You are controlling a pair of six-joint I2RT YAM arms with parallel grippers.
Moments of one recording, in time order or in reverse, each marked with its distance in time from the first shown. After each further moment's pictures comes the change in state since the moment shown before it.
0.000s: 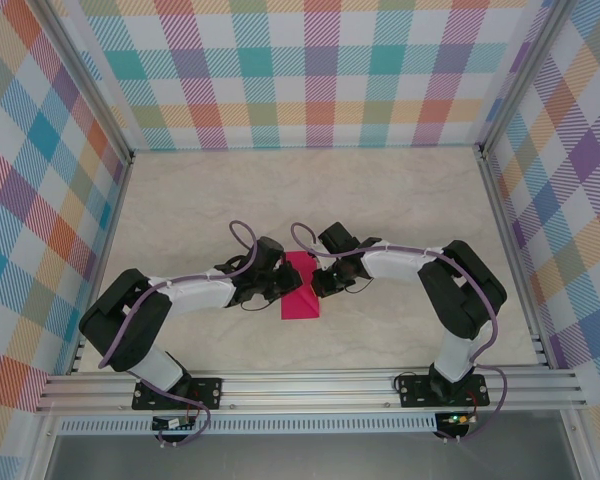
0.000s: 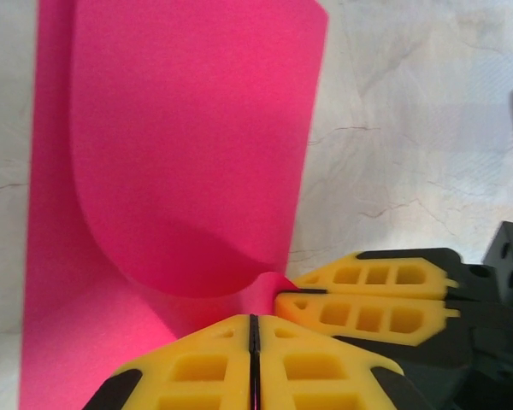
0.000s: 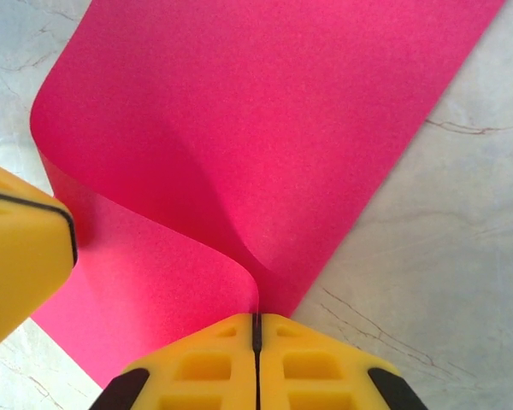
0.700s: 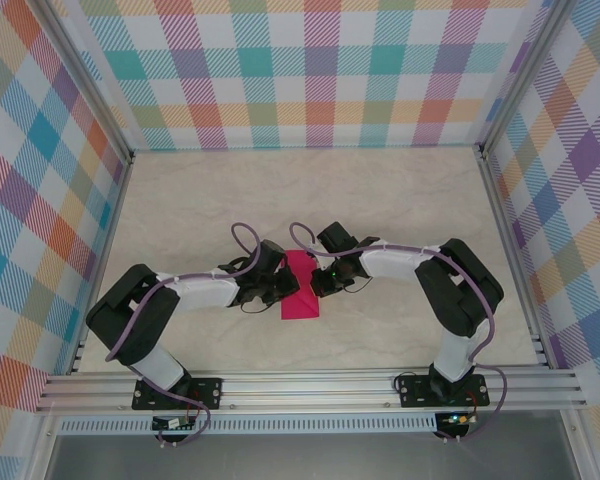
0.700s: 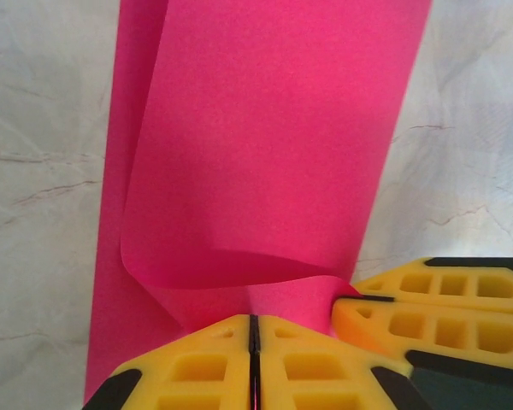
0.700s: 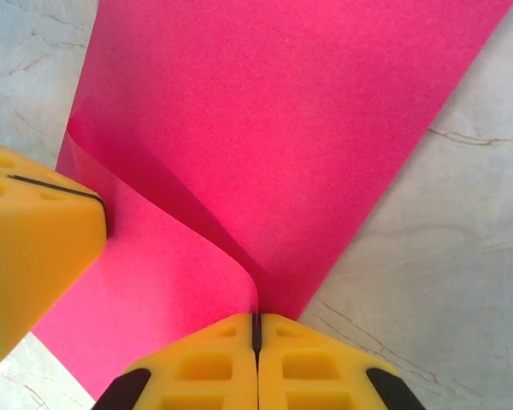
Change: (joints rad) left arm 0.000 0.049 0.000 -0.022 -0.026 0.019; right arm 0.000 0.021 0.014 -0.002 0.003 0.000
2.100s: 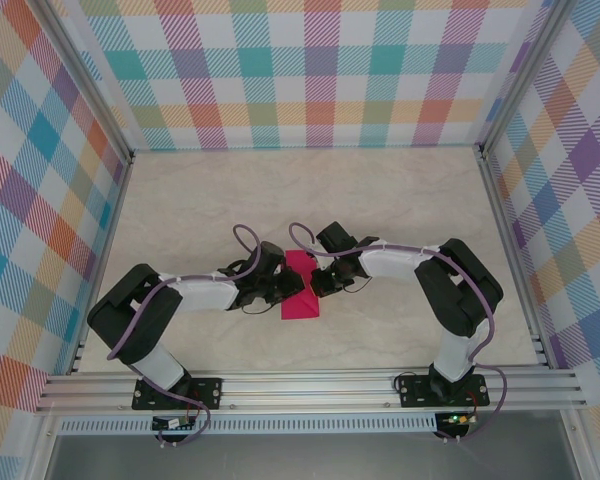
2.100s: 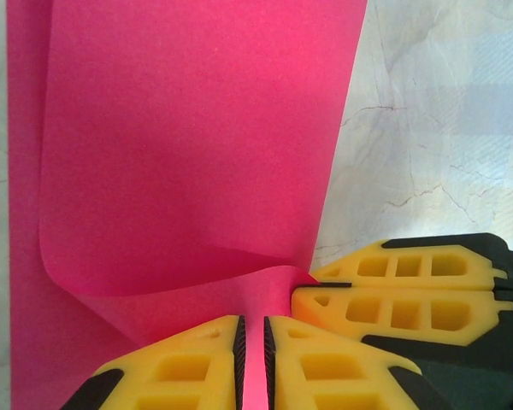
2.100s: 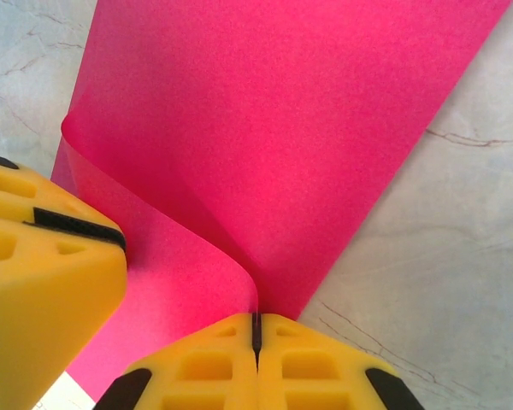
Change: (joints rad) left arm -0.001 0.004 -0.041 0.131 0.068 0.003; right arm 0.000 0.002 0.005 -0.006 0.008 0.001
